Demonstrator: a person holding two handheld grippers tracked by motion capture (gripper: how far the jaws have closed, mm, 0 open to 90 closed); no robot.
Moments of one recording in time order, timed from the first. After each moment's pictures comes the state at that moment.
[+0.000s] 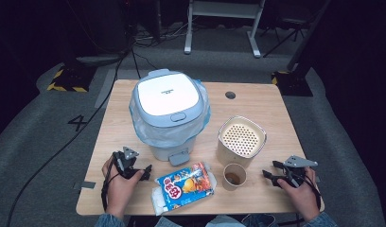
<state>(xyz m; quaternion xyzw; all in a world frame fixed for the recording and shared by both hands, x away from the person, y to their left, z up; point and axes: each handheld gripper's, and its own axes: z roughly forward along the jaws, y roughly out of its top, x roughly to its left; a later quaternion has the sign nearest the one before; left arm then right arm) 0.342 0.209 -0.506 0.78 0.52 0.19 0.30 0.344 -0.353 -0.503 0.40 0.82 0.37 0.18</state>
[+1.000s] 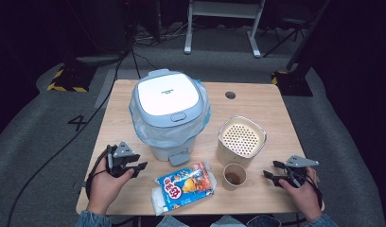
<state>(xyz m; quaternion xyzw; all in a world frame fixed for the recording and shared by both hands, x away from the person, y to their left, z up) 0.323 0.222 -0.430 0.84 0.38 0.12 0.36 0.347 -0.358 -0.503 0.38 0.83 0.38 0.17</state>
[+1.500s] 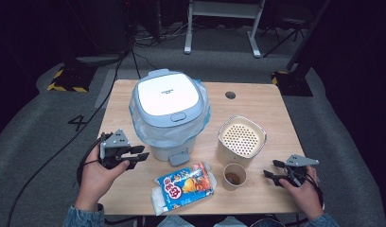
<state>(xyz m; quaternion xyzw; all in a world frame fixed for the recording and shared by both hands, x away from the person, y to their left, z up) 0.322 0.221 -0.367 0.85 0.31 0.11 0.42 0.350 -0.360 -0.503 0.37 0.83 0.38 0.17</state>
